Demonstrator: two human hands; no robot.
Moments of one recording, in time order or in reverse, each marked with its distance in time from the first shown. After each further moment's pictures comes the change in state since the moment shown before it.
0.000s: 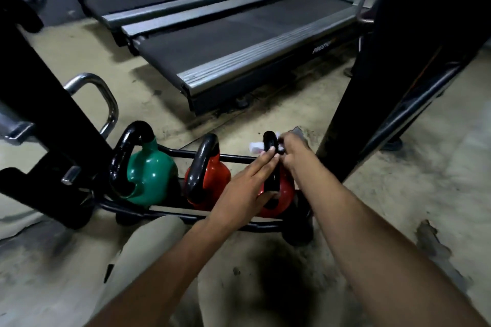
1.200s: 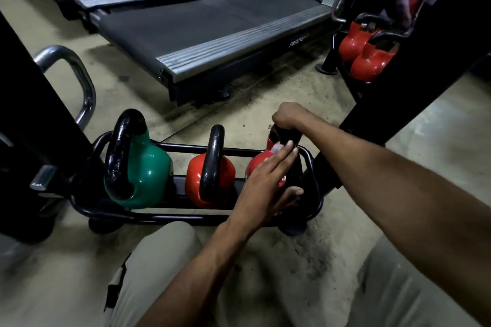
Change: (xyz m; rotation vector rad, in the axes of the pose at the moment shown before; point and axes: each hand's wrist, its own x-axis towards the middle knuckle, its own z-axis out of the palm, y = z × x) left_hand -0.004 -0.041 0.020 -0.253 0.129 0.251; right_hand -0.013 -0.042 0.050 -1.715 0.169 -0.445
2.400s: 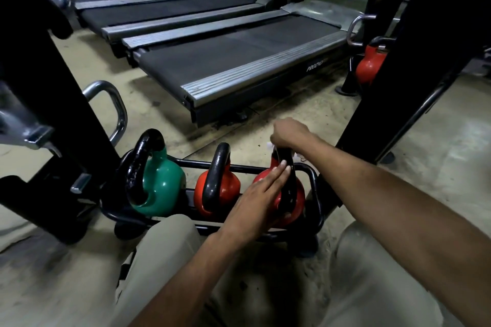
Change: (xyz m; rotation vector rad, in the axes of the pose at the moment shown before) left_hand -0.008 0.024 -0.014 0.243 -0.161 -0.137; right_hand -0.013 0.004 -0.007 -0.036 0.040 -0.186
